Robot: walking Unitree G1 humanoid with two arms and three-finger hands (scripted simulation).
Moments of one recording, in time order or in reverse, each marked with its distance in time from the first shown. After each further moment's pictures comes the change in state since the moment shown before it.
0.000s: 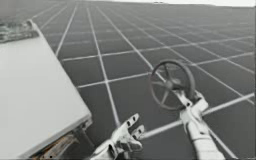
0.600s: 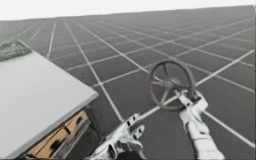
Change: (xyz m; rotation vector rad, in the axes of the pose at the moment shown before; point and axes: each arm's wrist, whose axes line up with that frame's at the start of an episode) left arm 0.003 -0.009 0.002 0.036 0.012 -0.001; right arm 0.005 -0.012 0.001 0.034 0.012 -0.020
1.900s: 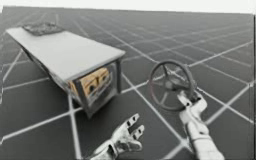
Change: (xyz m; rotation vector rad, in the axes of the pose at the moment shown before) left arm -0.002 0.008 -0.002 -0.031 -0.011 0.001; right arm -0.004 0.009 -0.003 -0.032 -0.006 0.014
